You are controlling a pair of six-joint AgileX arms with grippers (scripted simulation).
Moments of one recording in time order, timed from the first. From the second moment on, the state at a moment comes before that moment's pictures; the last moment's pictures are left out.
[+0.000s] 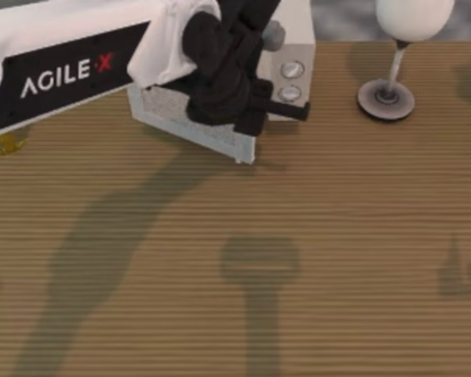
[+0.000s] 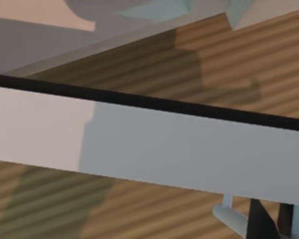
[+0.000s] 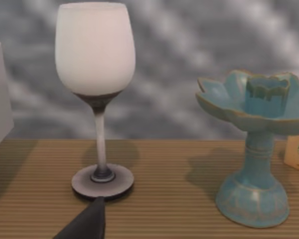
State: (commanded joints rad) left arm -0.63 2.01 1.64 -0.68 -0.14 -0.24; right arm 0.00 0.00 0.00 0.00 0.00 0.00
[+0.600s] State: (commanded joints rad) left arm -0.62 1.97 1.58 -0.66 -0.10 -0.18; right arm 0.00 0.00 0.00 0.00 0.00 0.00
